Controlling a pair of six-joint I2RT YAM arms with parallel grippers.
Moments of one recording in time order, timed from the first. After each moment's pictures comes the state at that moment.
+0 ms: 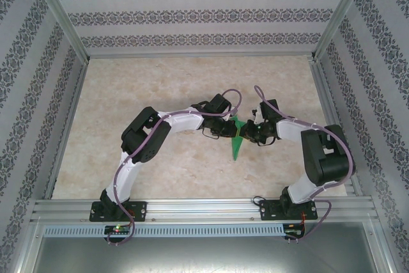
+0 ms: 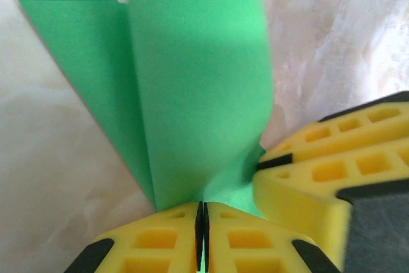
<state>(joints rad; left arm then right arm) -0.75 2.22 1.53 -0.30 0.45 -0.55 0.18 1.58 0.70 -0.26 -0.50 0.57</state>
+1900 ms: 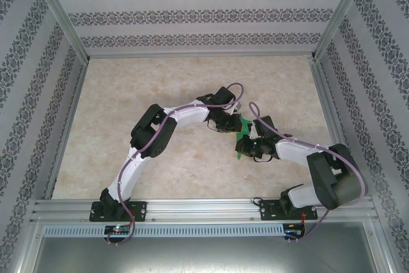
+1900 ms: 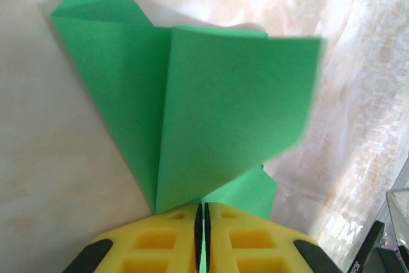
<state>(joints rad) -0.72 2.37 1.79 -0.45 0.56 -0.62 0.34 1.40 0.47 -0.14 -0.44 0.68</state>
